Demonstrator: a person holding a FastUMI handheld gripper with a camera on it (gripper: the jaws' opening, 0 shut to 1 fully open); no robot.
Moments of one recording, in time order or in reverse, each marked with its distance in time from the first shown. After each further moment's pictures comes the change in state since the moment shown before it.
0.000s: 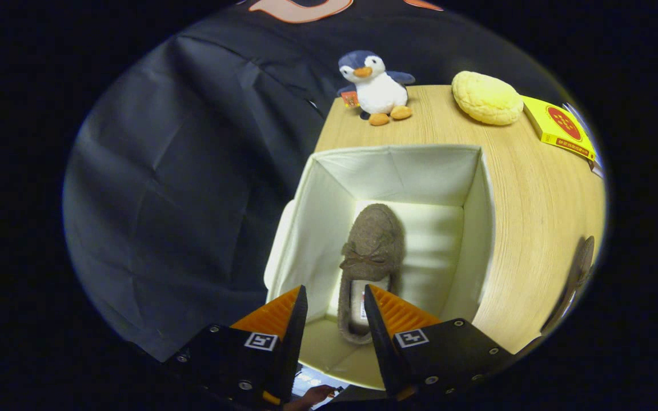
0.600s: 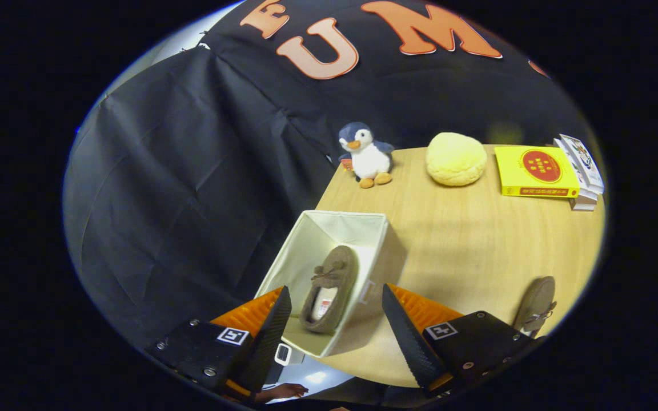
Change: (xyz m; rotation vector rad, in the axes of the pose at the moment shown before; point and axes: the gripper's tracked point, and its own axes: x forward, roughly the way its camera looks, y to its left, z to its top) arm -0.134 -0.103 0.026 -0.132 -0.257 0.005
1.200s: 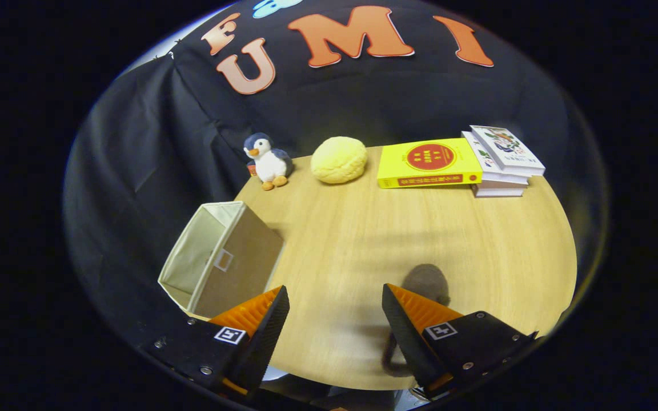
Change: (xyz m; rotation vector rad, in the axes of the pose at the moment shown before) arm -0.077 -0.206 -0.058 0.016 -0.048 -0.317
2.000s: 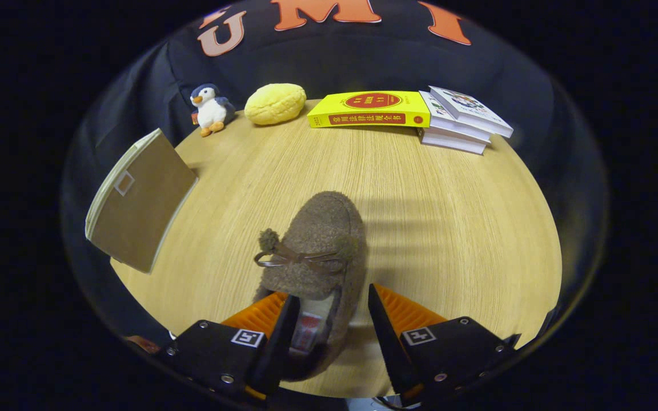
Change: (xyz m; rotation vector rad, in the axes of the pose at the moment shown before) arm 0.056 -0.127 -0.089 -0.127 0.108 -0.207
